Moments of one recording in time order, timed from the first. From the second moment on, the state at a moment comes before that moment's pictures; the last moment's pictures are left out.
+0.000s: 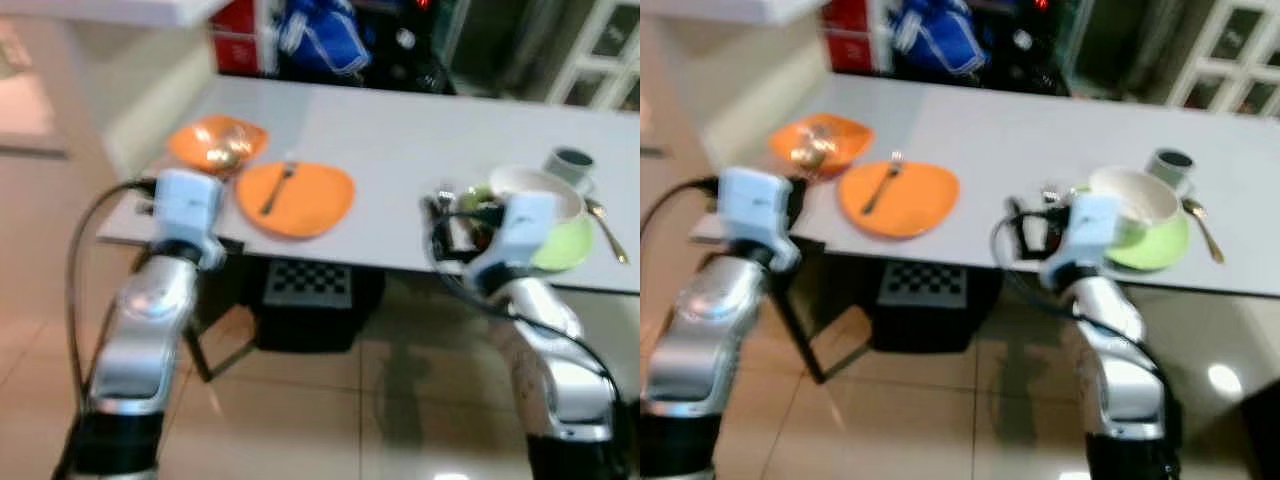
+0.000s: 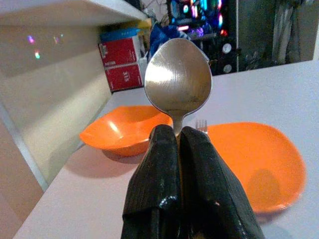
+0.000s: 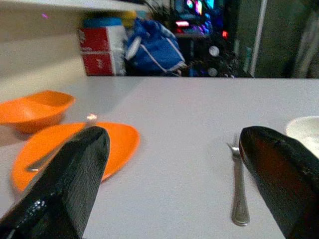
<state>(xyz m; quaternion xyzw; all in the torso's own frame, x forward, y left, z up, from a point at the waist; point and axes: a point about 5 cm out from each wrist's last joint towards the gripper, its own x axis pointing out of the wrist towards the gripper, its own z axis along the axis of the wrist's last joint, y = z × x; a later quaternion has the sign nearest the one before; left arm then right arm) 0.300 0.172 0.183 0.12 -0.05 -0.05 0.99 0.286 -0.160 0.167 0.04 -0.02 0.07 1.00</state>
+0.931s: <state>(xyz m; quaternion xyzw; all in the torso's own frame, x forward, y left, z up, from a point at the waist) 0.299 0.147 0.175 0.13 -0.03 -0.13 0.98 0.265 -0.138 0.166 0.04 0.00 0.22 0.97</state>
